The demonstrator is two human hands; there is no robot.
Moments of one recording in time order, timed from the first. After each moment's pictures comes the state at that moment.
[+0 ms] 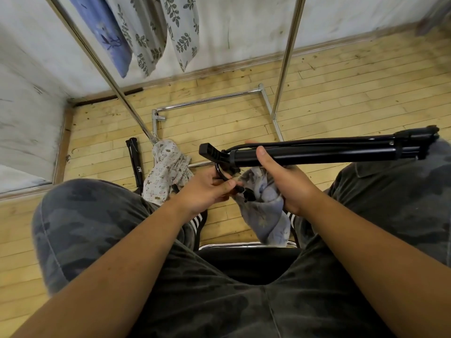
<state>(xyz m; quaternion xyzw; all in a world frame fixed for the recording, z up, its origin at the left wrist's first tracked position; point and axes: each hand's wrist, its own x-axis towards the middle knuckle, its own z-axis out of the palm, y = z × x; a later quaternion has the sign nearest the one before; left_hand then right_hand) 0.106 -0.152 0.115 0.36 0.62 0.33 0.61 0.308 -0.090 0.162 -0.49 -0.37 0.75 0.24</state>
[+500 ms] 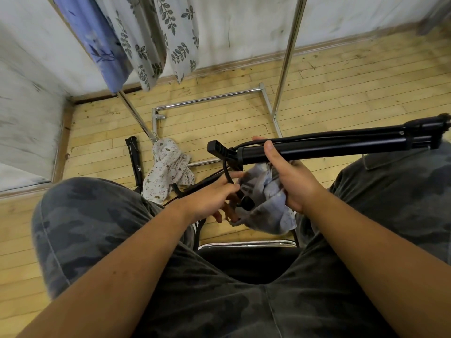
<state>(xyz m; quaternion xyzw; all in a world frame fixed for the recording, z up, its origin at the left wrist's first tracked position) 0.115 -0.155 0.122 0.41 0.61 0.18 0.65 0.311 -0.085 0.161 -0.47 -0.35 0.76 0.28</state>
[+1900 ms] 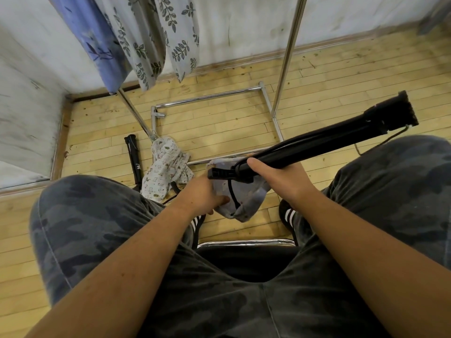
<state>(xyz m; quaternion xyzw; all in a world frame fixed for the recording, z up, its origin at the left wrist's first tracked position) 0.100 -0.151 0.101 0.56 0.73 0.07 0.38 0.311 -0.083 0.136 -0.54 -0.54 0.60 0.24</state>
